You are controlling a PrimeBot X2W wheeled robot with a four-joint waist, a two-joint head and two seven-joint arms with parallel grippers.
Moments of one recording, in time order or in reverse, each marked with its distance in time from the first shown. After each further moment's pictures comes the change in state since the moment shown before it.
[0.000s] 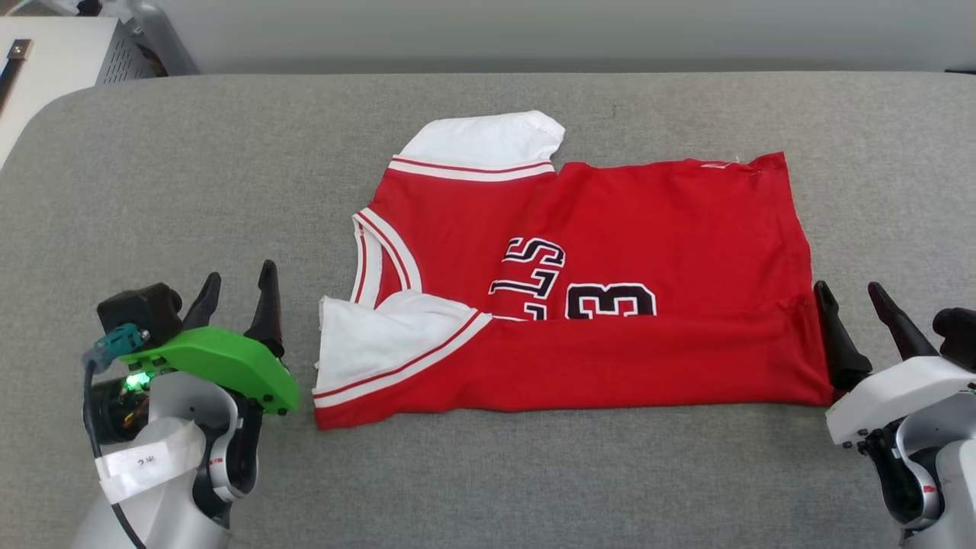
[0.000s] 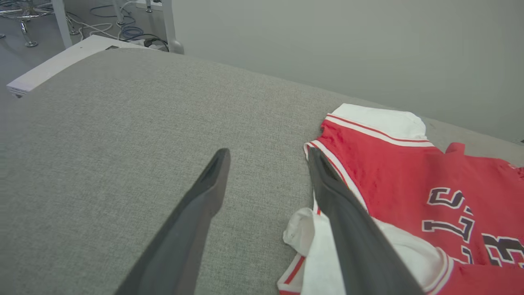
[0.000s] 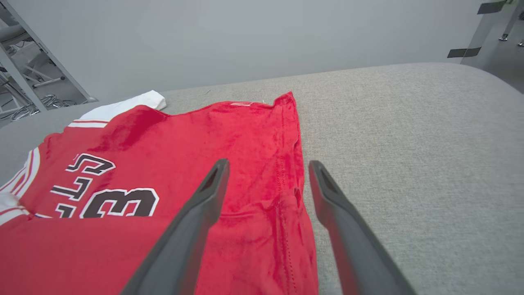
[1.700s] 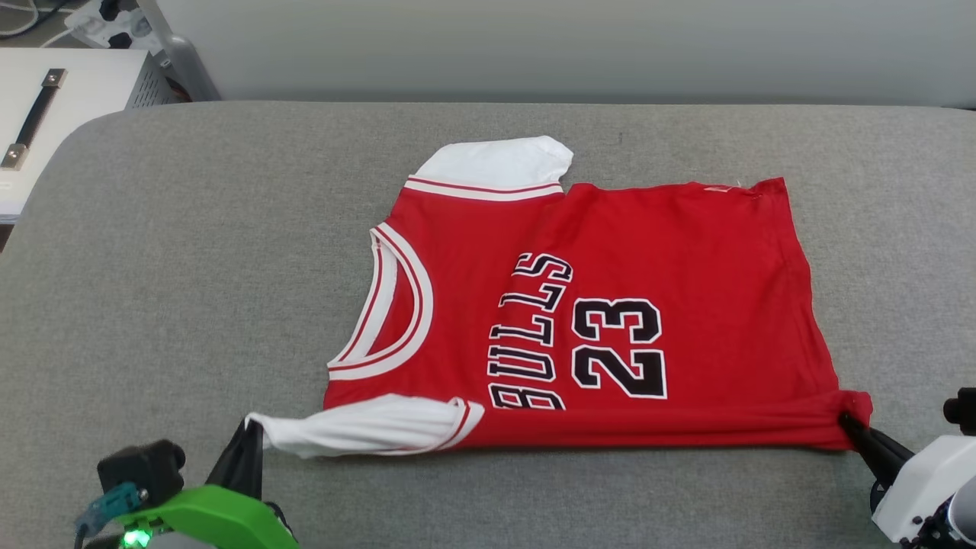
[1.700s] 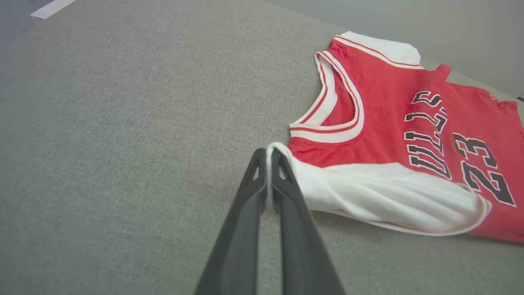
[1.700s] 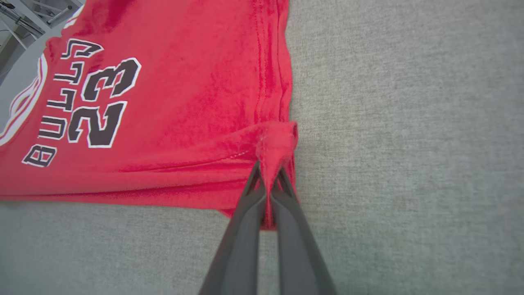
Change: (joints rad) left arm 0.475 0.058 0.037 -0.398 -0.003 0.117 0.086; right arm 0.123 -0.312 0.286 0.102 0.507 0.008 0.142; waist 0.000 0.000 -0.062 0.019
